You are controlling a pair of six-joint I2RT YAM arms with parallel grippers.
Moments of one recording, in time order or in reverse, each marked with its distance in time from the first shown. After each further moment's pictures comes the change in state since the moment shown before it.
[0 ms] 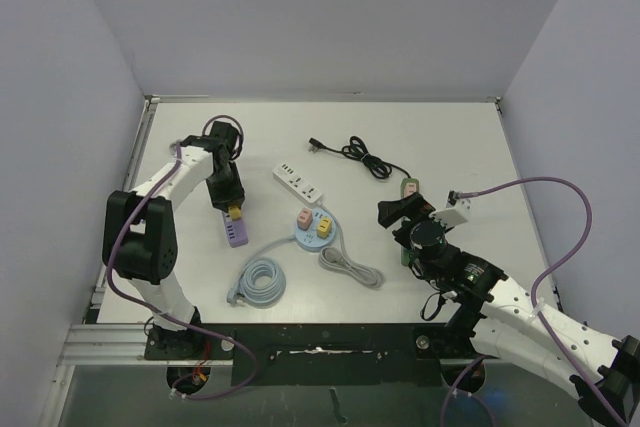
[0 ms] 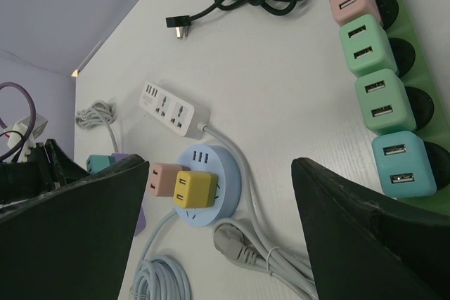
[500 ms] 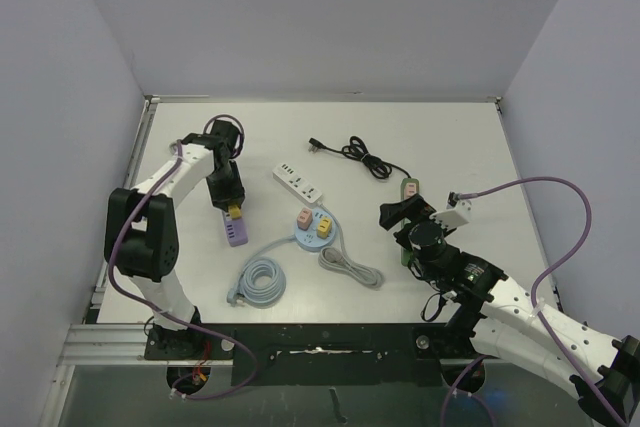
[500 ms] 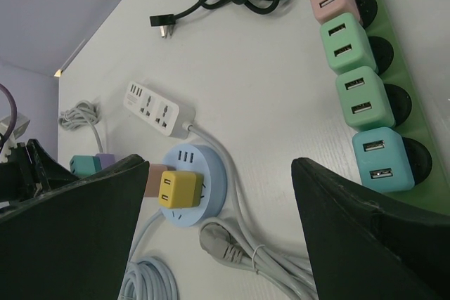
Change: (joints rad) left arm 0.000 0.019 0.026 -0.024 0.002 0.007; right arm 0.000 0.000 0.000 -0.040 0.014 0.003
